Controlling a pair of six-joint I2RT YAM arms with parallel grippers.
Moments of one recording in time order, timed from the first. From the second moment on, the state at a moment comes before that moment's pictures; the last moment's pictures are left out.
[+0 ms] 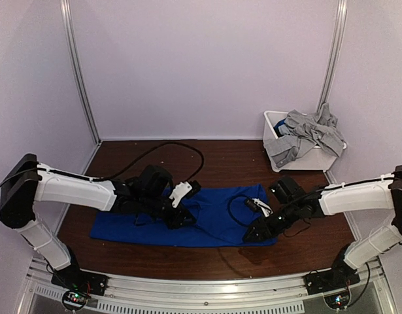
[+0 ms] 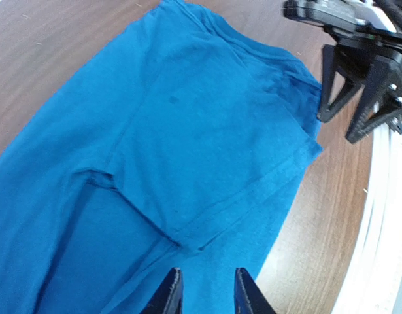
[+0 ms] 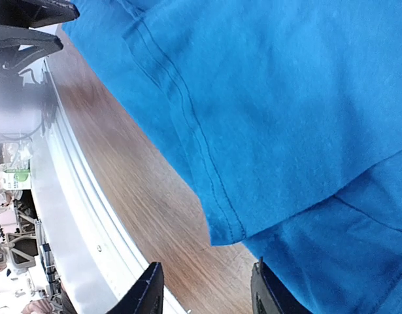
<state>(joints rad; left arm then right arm) -0.93 1.61 0.86 -0.05 0.29 -0.08 0.72 1.40 0.62 -0.26 -0.58 0.41</state>
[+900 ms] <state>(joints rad) -0.66 1.75 0.97 -0.19 -0.04 -0.32 0.73 1.70 0.89 -0.26 -0.20 0.39</state>
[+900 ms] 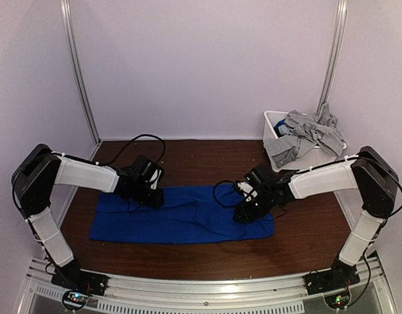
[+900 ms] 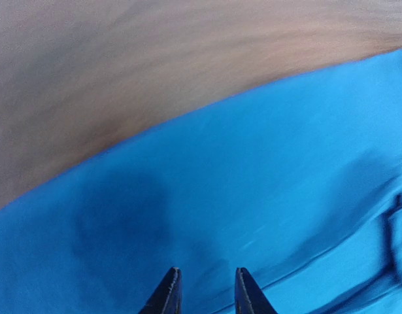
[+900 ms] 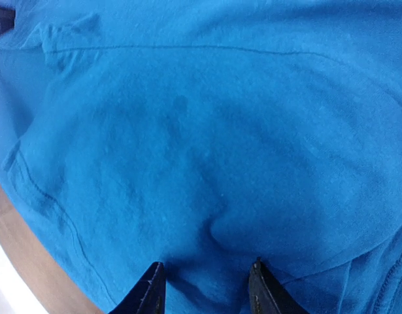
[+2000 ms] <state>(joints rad) -0.83 1.50 0.79 -0.54 -0.23 -0.35 0.59 2.24 1.94 -0.56 0.00 0.10</state>
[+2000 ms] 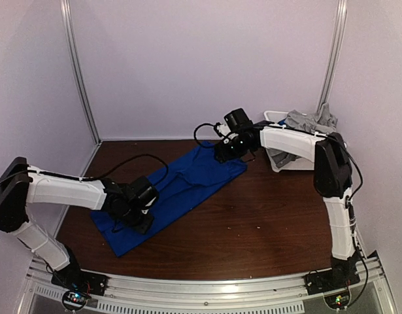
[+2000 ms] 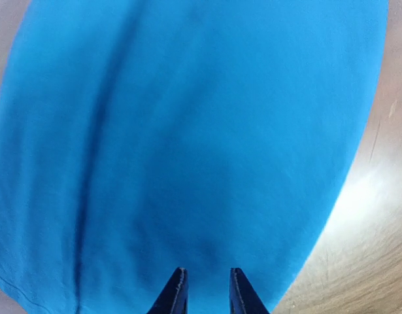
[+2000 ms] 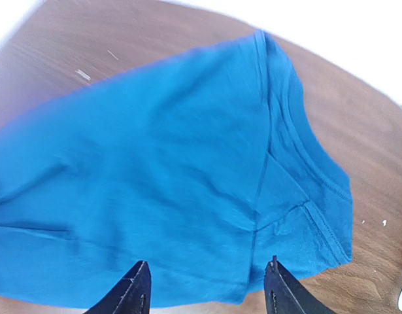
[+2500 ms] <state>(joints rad) -1.14 1.77 1.01 -0.75 -0.36 -0.44 0.53 2.00 1.57 -0.44 -0.14 0.17</state>
